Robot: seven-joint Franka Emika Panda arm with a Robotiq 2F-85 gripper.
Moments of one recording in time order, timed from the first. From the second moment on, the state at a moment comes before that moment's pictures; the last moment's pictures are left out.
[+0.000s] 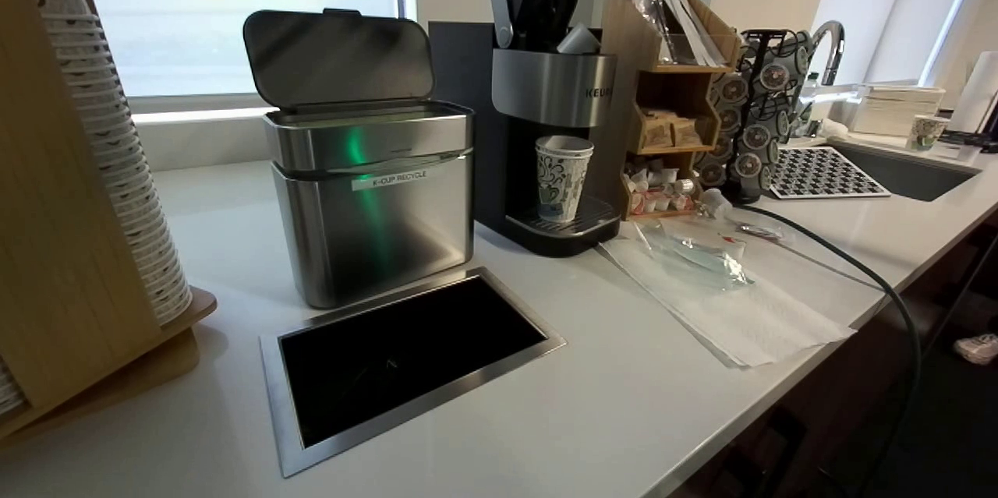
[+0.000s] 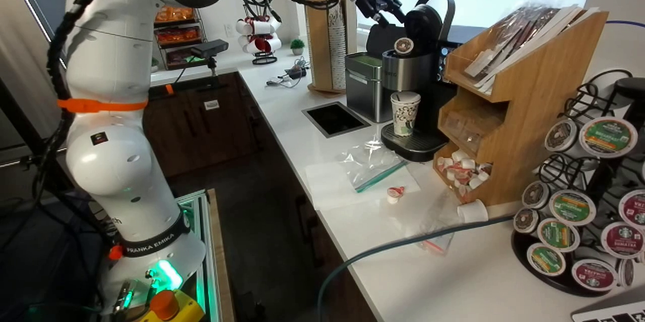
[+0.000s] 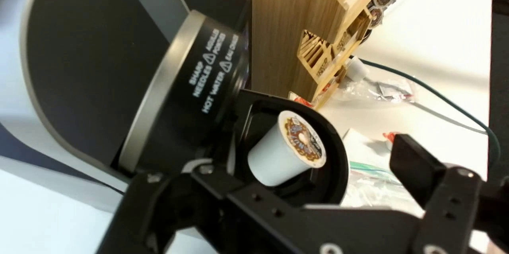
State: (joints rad) arm 0.27 0.38 0.19 -1.28 -0.95 1.57 -1.44
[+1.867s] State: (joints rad) arm 0.03 0.15 0.16 -1.58 -0.31 2.29 -2.36
